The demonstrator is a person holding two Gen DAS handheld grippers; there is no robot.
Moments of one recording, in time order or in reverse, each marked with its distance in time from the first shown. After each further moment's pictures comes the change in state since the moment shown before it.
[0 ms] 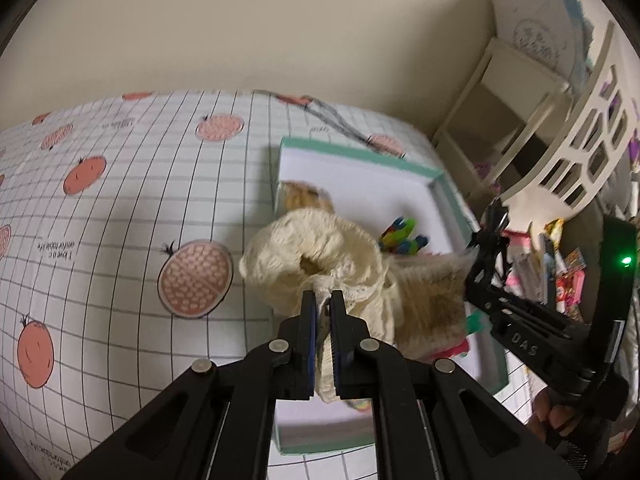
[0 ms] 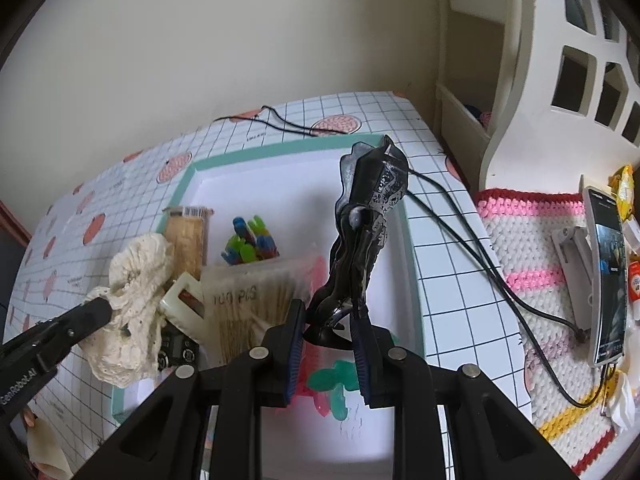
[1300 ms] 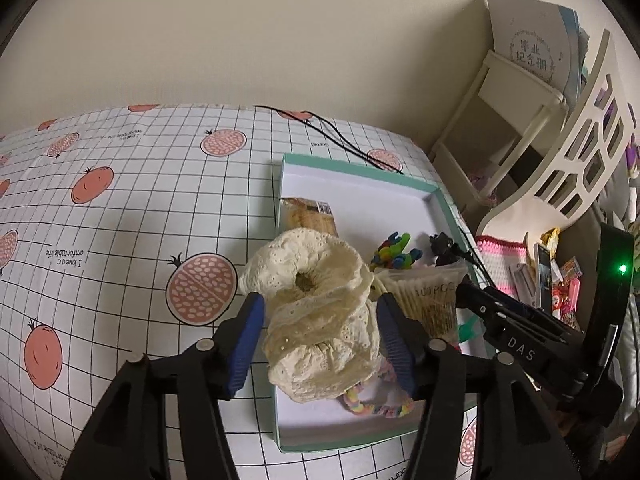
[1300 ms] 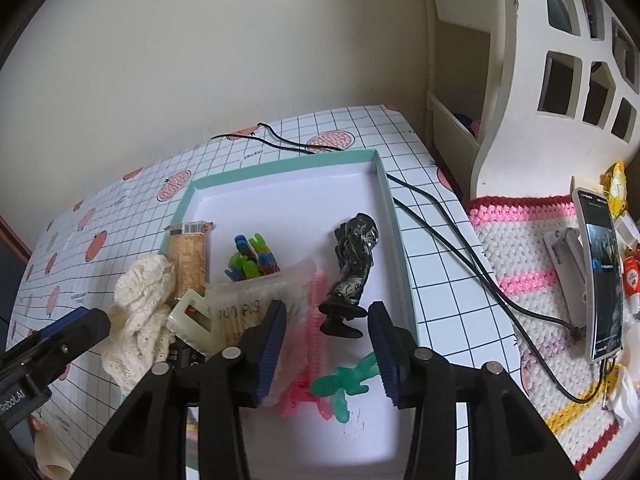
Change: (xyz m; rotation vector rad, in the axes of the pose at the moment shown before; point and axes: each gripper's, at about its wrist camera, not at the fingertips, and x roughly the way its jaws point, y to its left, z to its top) left arm -0.016 0.000 0.003 -0.008 -0.056 -0.010; right arm -0.016 0.000 0.003 0.043 -0.069 -0.001
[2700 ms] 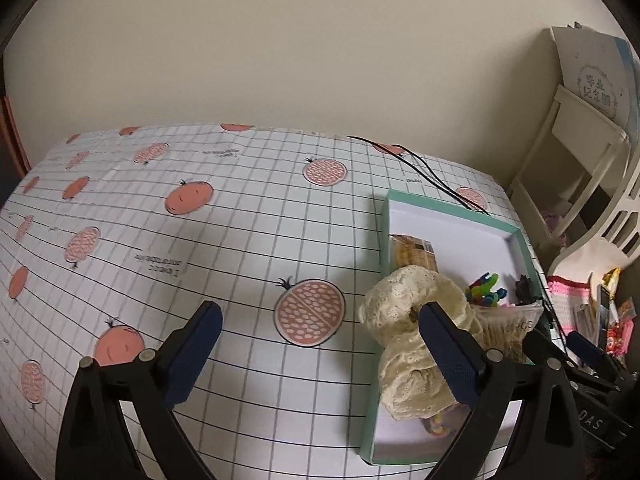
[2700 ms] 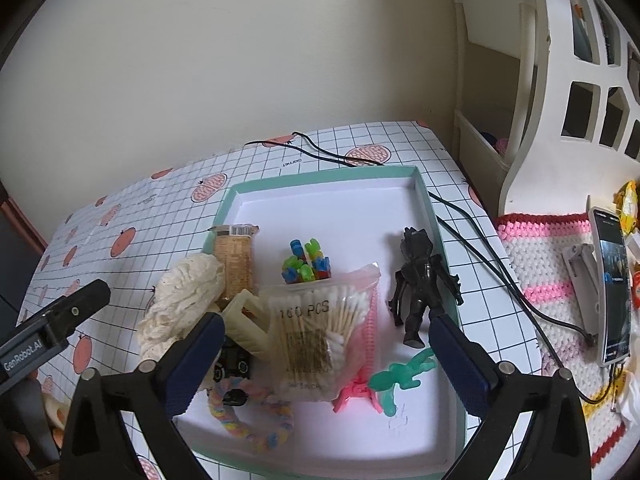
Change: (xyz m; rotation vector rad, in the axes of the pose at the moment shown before) left arm -0.023 0.037 0.007 -0.078 -0.099 0.290; right arm -0.015 0.031 -0.005 -0.037 -0.038 0.049
